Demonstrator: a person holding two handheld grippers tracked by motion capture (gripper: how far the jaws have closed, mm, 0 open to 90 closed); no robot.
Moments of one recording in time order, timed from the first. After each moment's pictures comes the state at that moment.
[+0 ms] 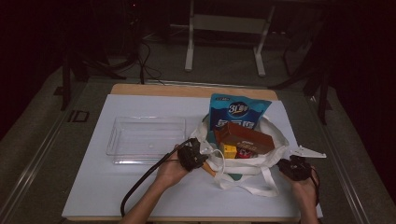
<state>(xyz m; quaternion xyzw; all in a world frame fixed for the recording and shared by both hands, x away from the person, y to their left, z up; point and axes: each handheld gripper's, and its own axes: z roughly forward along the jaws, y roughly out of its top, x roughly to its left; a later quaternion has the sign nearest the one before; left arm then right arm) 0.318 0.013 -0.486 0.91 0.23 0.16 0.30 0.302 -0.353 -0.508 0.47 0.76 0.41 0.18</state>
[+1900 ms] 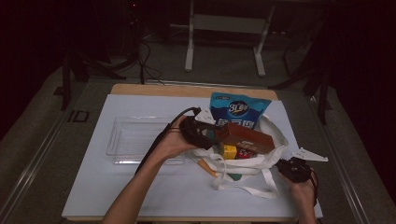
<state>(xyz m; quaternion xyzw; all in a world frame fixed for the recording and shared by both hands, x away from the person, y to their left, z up) 0.363 0.015 -0.396 0.89 0.15 0.10 0.41 0.299 -0.355 -0.515 0.46 0.75 0.45 0.17</state>
